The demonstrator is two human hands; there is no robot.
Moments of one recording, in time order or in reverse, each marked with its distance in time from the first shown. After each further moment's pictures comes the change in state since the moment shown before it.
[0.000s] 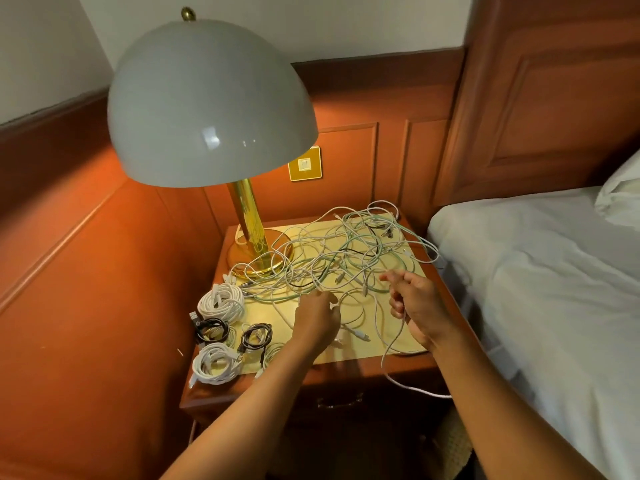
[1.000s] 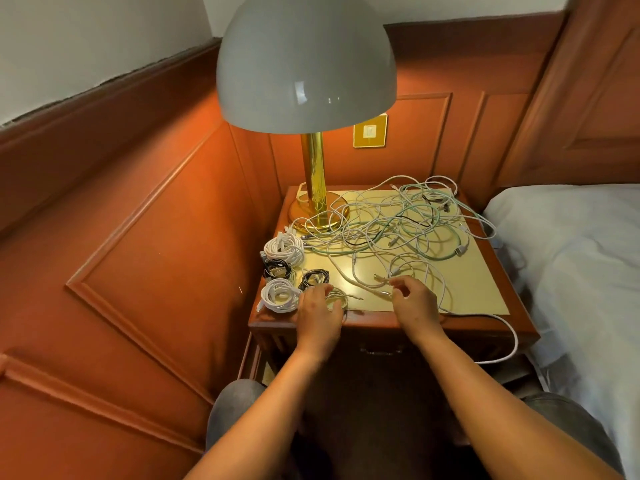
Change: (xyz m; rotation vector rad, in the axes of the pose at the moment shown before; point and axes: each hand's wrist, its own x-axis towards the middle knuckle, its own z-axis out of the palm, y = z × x) left_hand -0.117 -0.072 -0.019 -0.258 0.308 -0.189; right_hand -0.050 0.077 0.067 -0.766 0.068 -0.214
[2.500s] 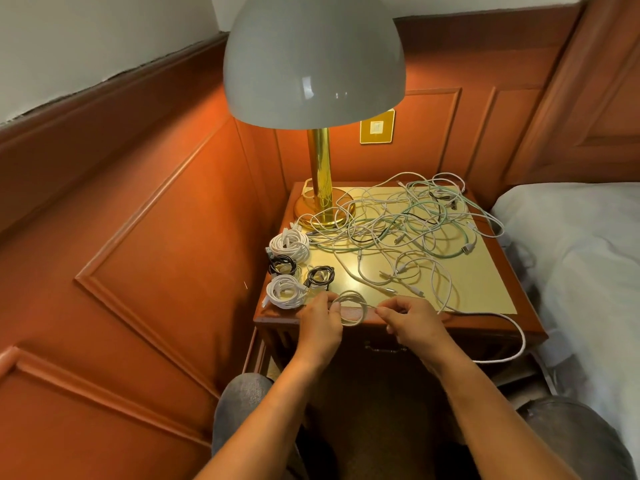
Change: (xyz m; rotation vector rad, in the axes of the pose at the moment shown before) left_hand -0.019 0.012 -0.018 -0.128 -0.060 -0.070; right_hand -0.049 -0.034 -0.023 0.244 -0.341 0.136
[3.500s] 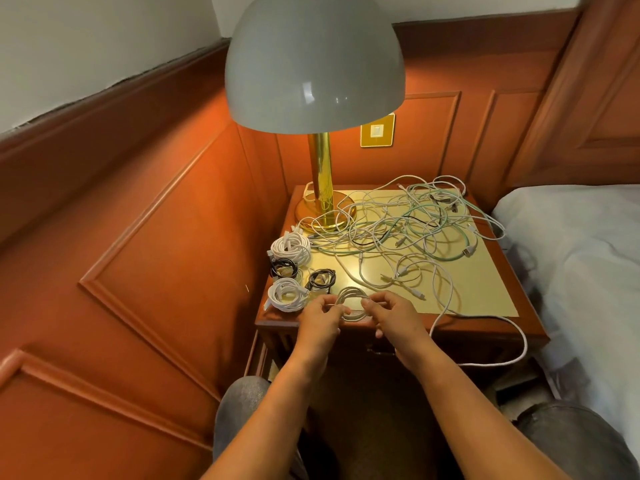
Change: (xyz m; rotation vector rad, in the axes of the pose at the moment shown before) left_hand -0.002 0.014 -0.009 -0.555 -0.117 -0.326; right_hand 0.015 -0.003 0.030 0.179 0.020 0.061
